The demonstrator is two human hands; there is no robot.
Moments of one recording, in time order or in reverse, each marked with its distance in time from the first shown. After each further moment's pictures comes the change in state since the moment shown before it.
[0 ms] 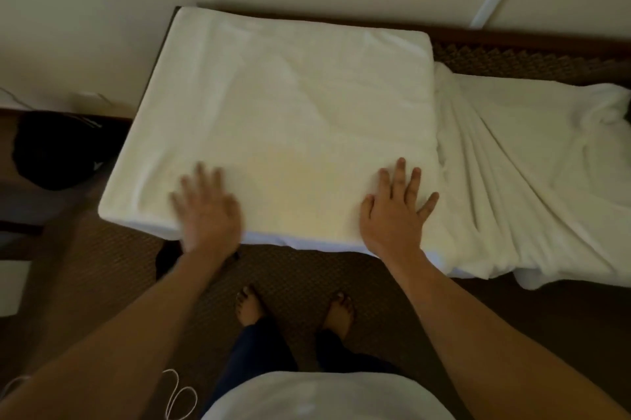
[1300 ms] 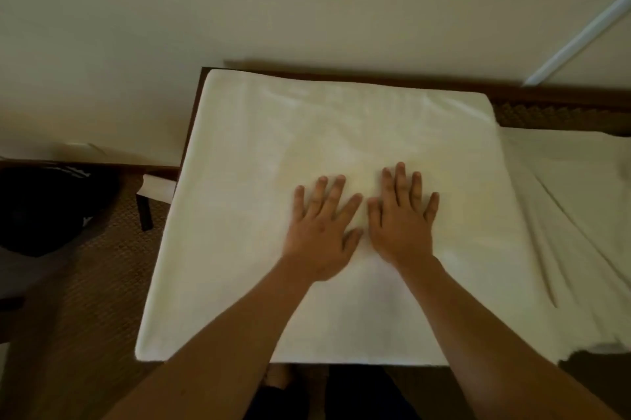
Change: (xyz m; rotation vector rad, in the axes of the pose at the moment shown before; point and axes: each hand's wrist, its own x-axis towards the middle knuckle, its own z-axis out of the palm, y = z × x) left_hand 0.164 0.052 -0.015 0.108 -0.131 0.782; right_hand 0.144 -0.147 0.009 -0.023 -0.055 0.025
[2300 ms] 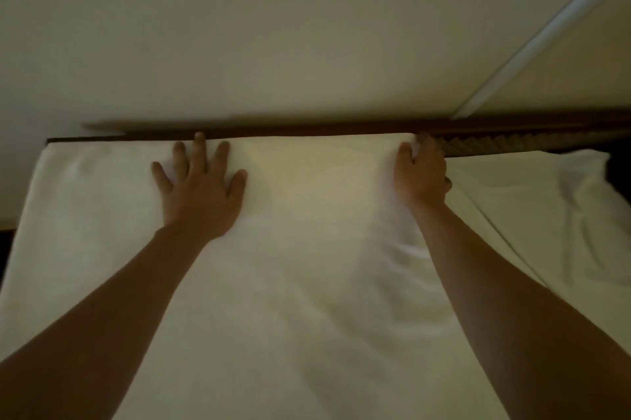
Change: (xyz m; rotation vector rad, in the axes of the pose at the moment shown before) left_hand 0.206 -0.080 -0.055 -0.023 0.008 -0.429; right_hand 0.224 0.132 -0.082 0.497 0.291 0.471
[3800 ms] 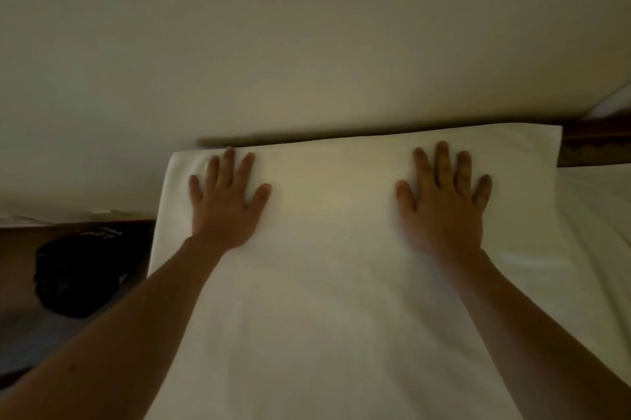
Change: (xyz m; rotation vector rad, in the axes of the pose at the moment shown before) left_hand 0.016 -0.103 -0.008 0.058 0.021 -0.060; right_hand -0.066 -0.038 0.062 -0.473 -0.191 -0.425
